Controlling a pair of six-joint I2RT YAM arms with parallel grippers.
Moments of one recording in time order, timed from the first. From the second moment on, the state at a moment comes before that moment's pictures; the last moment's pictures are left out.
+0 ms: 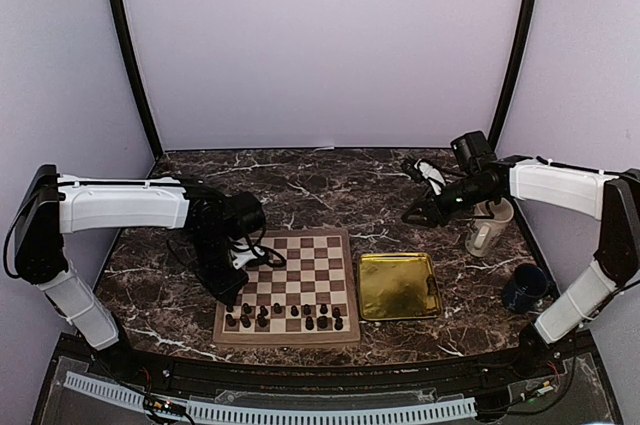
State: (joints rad) left arm -0.85 1.62 1.13 -1.15 0.12 -0.15; right arm 0.37 1.51 1.03 -0.46 -0.59 -0.39
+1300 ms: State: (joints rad) left arm -0.85 1.62 1.26 -1.20 0.11 -0.14; right arm 0.37 1.54 1.12 -0.63 -0.60 -0.50
